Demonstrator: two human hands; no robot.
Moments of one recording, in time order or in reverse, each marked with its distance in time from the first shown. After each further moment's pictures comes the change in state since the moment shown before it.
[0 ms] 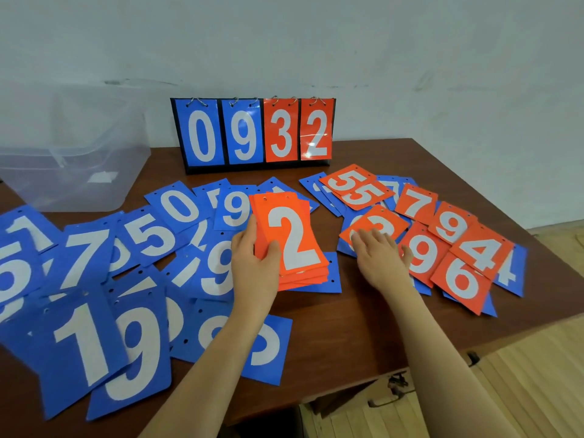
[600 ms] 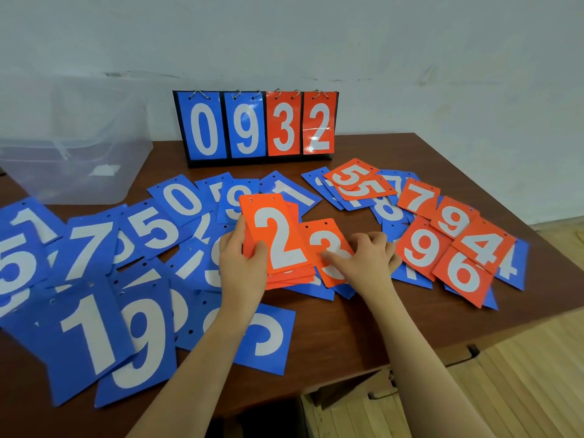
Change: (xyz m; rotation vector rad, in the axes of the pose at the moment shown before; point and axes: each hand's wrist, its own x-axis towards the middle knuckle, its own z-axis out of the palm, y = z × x) left_hand 0.001 -0.010 -0.018 0.038 0.037 -0.046; right_hand -0.030 -0.027 0.013 0.107 0.093 0.067
